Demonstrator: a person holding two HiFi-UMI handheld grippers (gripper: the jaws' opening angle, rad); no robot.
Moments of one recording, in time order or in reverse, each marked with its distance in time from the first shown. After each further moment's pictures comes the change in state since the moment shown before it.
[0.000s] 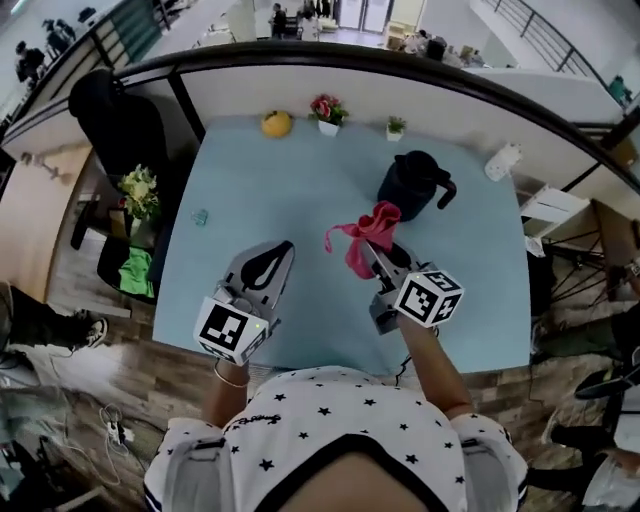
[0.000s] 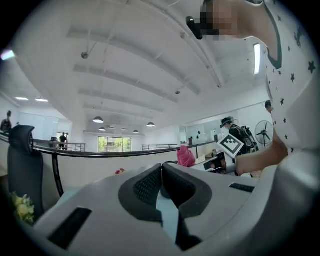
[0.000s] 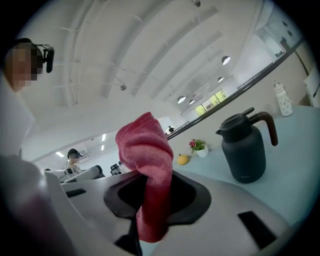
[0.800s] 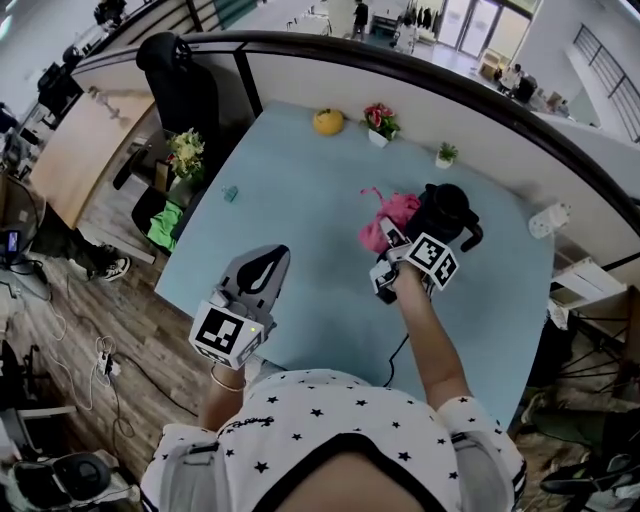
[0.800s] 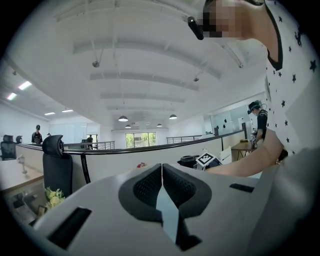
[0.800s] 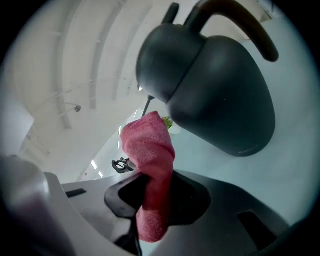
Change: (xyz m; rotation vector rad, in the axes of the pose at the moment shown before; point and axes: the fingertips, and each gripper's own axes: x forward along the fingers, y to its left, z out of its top) left arm 0.002 -0.004 0.000 0.010 0.101 0.339; right arm 0.109 -0.142 -0.030 0.585 0.154 -0.053
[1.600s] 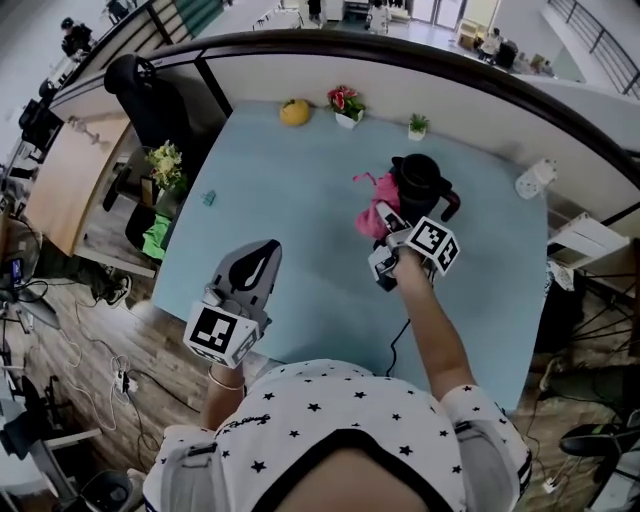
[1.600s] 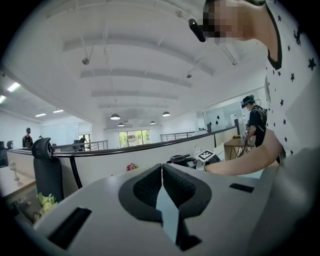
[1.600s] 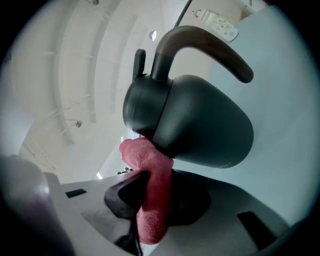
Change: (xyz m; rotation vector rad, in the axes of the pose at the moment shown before) left arm 0.021 -0.042 0.011 0.043 0.037 -0.072; right arm -0.044 -0.015 0.031 0.109 -0.065 0.049
